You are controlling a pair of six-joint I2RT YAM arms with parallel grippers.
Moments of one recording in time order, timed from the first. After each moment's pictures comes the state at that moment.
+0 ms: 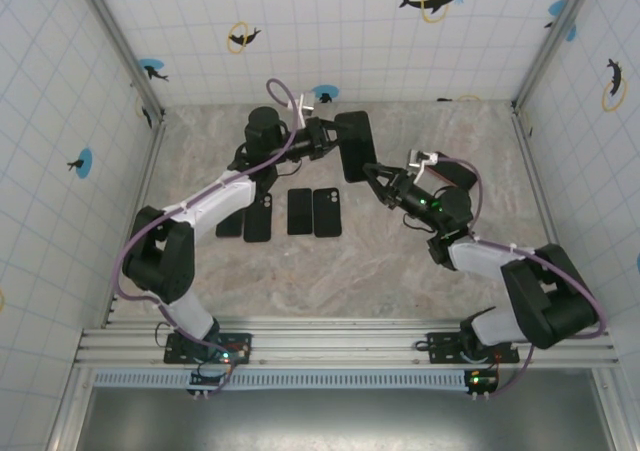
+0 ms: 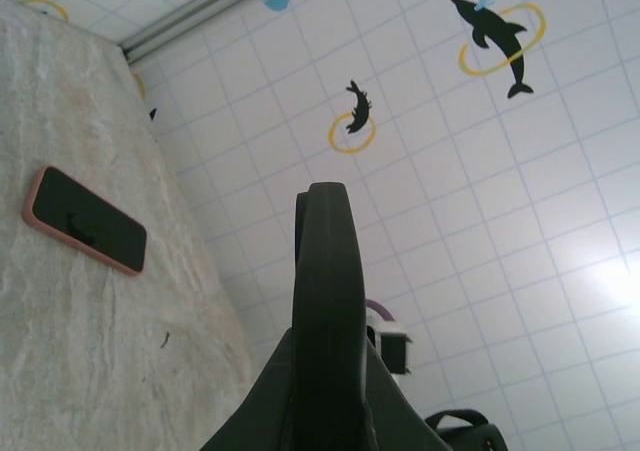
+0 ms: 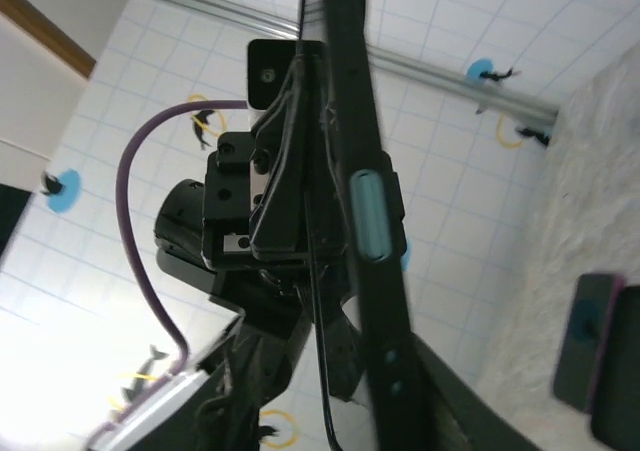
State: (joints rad) left arm -0.52 1.70 1.22 0.48 0.77 -1.12; right arm 0.46 1.38 0.47 1.18 -0.54 1.39
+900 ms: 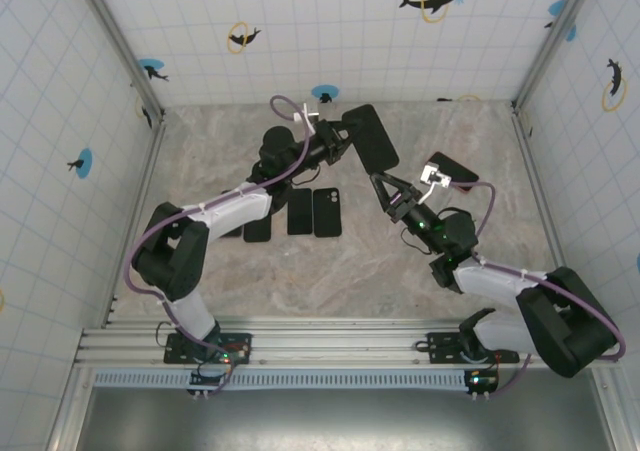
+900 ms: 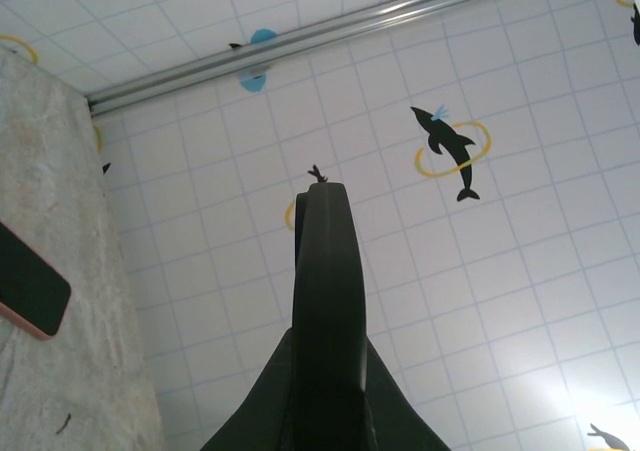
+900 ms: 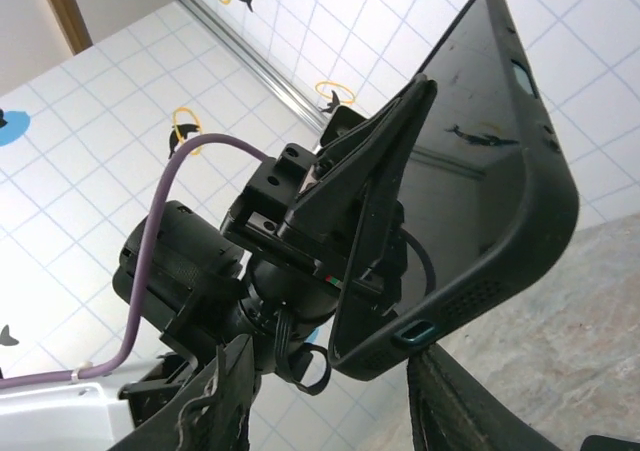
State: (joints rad) left arm -0.62 1.74 1.14 0.76 0.49 -1.36; right arm 0.57 1.24 0.33 1.26 -0.24 0.95
